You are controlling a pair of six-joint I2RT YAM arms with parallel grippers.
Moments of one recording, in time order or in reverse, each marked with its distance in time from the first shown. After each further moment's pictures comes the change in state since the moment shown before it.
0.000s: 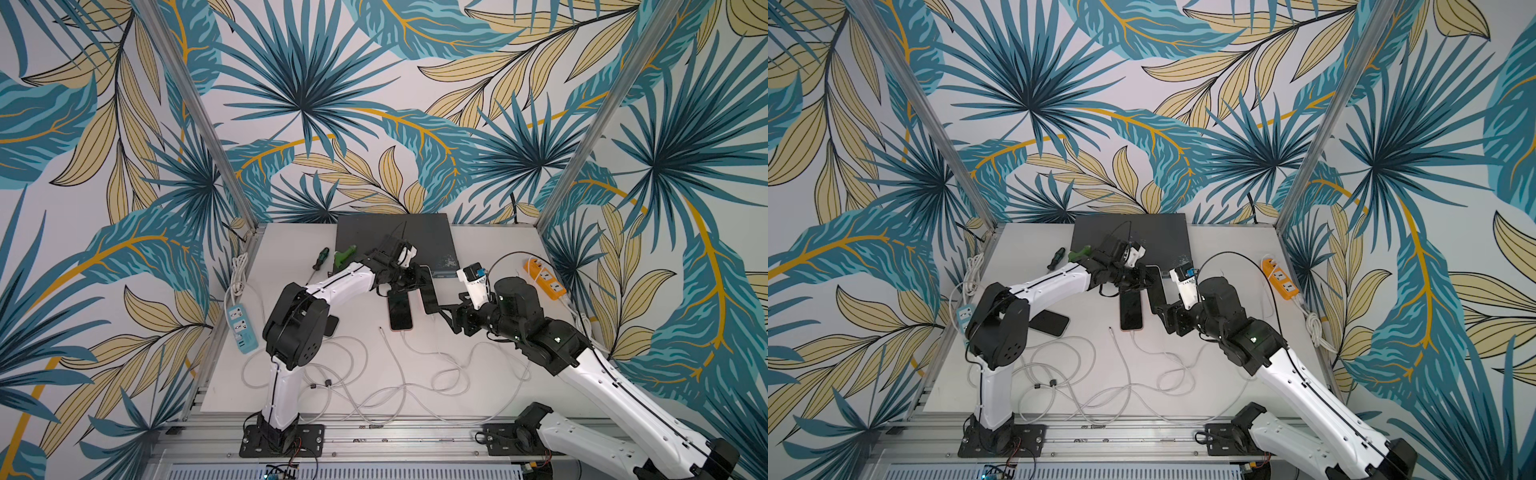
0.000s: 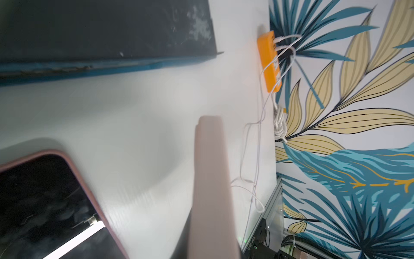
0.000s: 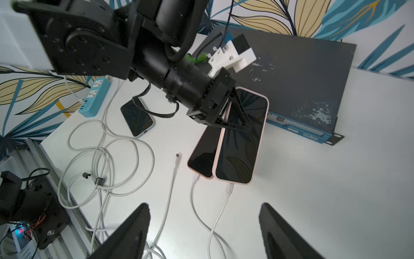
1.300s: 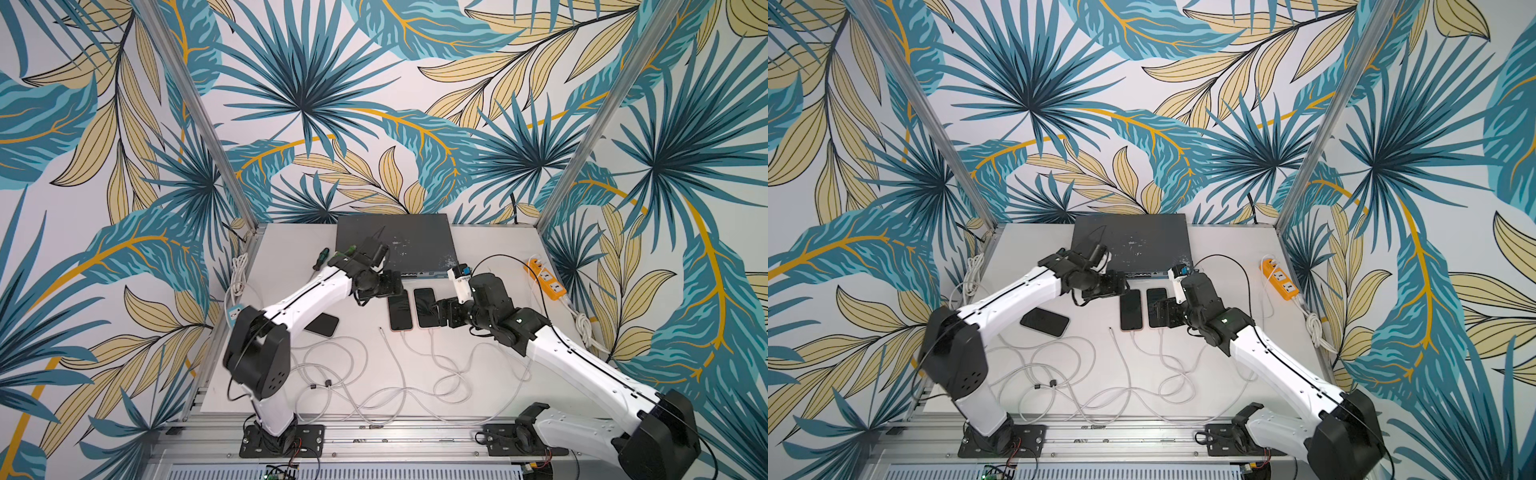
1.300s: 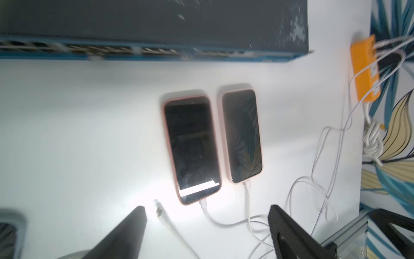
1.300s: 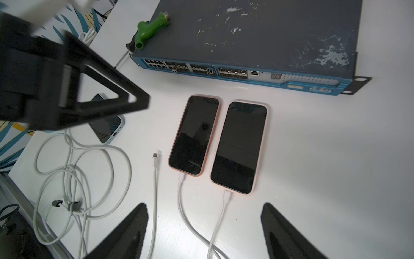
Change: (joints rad) left arm 0.087 -0.427 -0.216 -0.373 -0.425 0.085; right arm -0.058 0.296 -0.024 0.141 -0.033 0.139
